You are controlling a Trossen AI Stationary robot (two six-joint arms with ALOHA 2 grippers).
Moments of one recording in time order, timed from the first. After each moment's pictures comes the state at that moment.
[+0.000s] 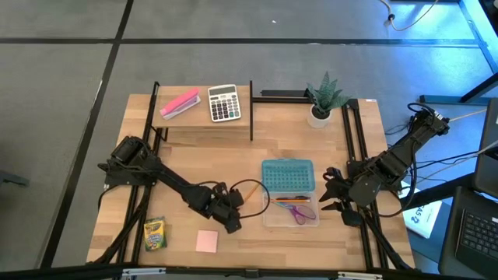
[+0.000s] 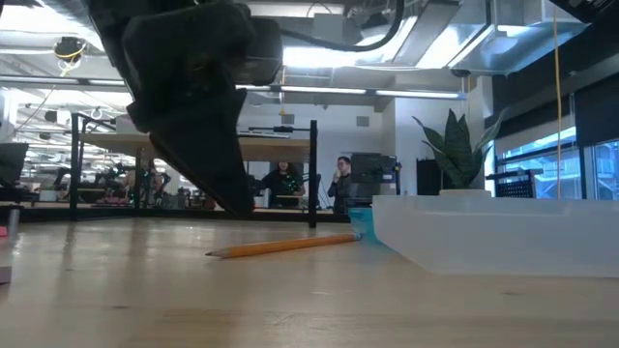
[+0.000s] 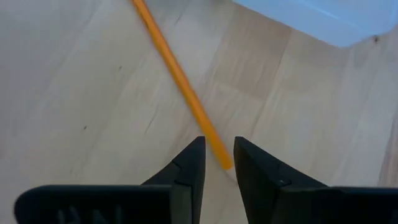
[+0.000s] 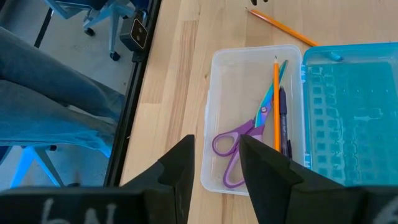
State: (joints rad) left arm -0.48 1.87 1.14 -0.38 -0.38 -0.86; right arm 0.72 1.01 0.97 -0.80 0.18 0.60
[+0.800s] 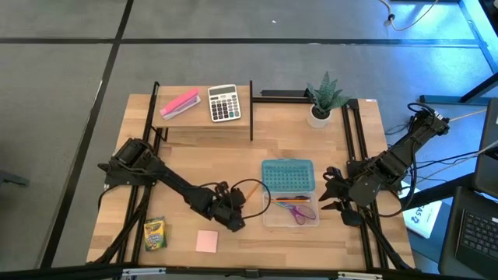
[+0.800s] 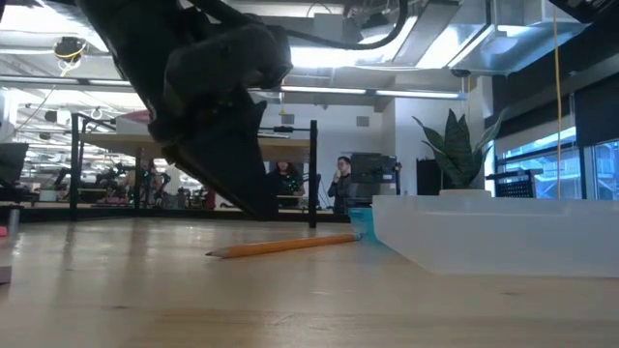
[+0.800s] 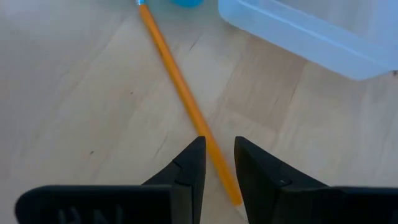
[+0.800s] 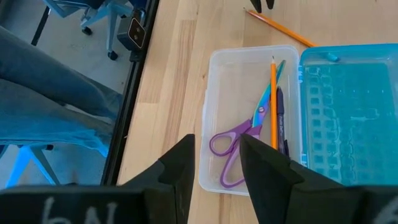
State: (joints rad) left arm -0.48 1.91 1.14 -0.32 -0.49 -0.88; right arm 0.72 1.01 0.97 -0.81 0.19 0.59
